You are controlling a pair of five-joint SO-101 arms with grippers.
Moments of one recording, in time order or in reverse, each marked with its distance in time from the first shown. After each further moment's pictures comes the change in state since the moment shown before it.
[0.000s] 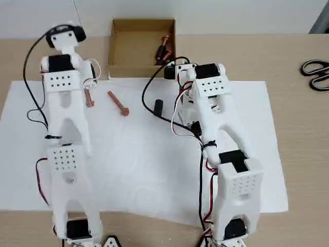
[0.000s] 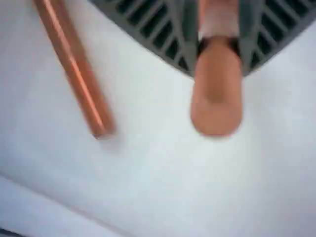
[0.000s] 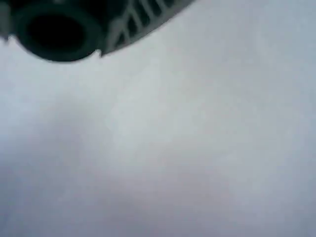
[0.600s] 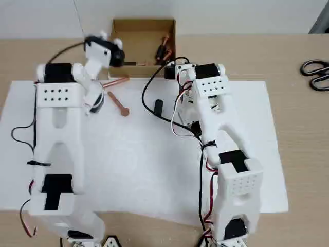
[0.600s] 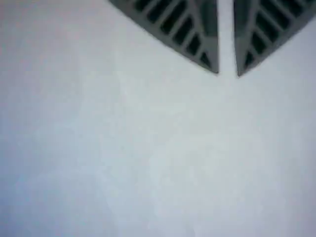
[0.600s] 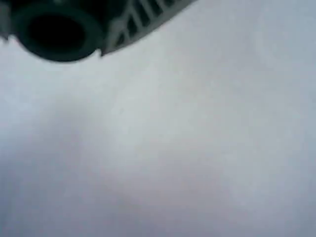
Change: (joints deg) left arm 5.3 -43.5 53.9 0.0 -37.4; right arm 0.0 0.0 0.0 0.0 0.0
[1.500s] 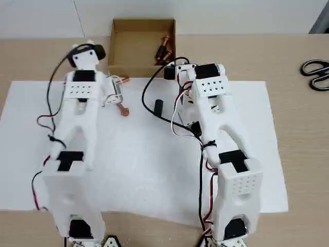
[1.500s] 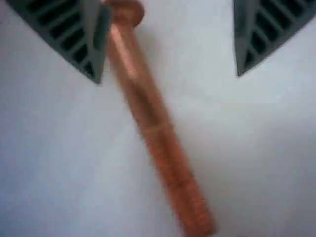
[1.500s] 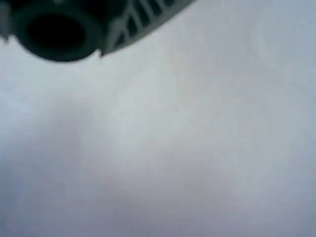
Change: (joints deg) left arm 2.7 23.5 -2.8 -25.8 49.1; right arm 0.0 0.0 0.2 0.0 0.0
